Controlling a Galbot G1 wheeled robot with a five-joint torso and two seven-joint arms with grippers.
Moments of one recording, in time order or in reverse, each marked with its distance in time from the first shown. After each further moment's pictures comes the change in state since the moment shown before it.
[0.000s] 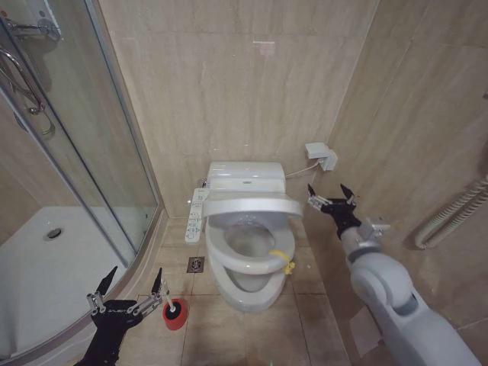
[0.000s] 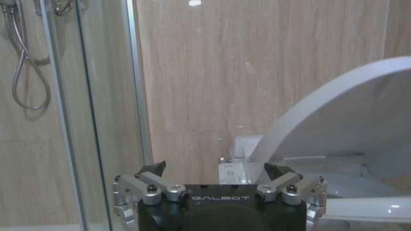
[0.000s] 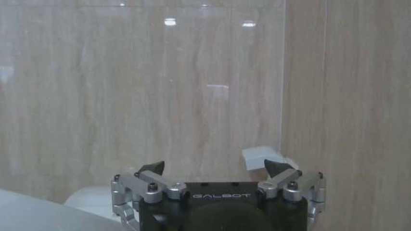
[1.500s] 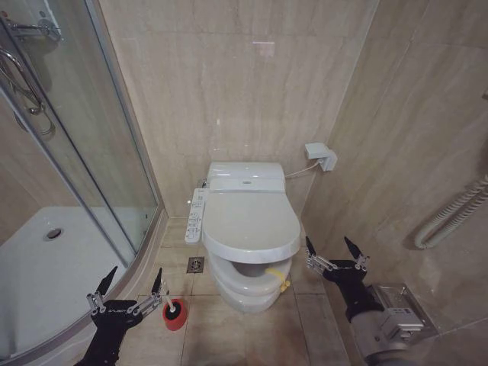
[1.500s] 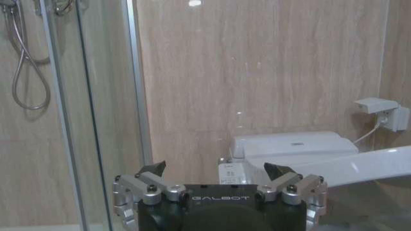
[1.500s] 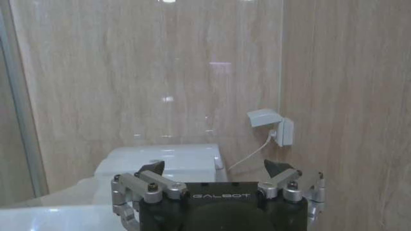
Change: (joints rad) left arm 0.000 0.000 0.000 0.000 0.000 0.000 0.000; right arm -0.546 0.332 0.040 0.277 -0.326 0.096 -0.190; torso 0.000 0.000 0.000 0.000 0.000
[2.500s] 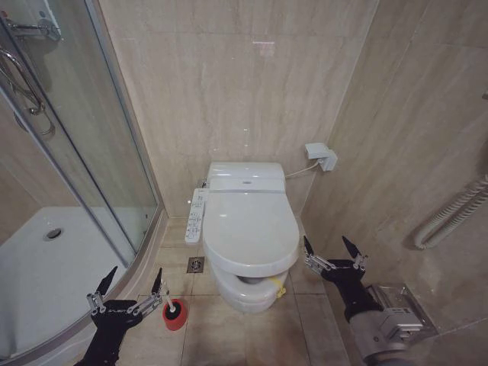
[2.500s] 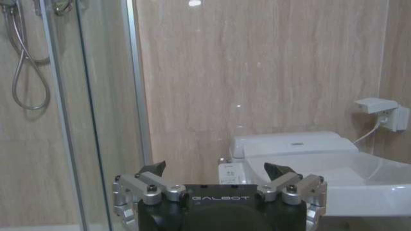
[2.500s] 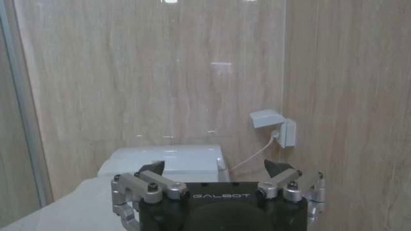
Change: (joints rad) left arm 0.000 0.000 0.000 0.000 0.000 0.000 0.000; right arm 0.003 -0.001 -0.005 0.006 -0.004 -0.007 -0.004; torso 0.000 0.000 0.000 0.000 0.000
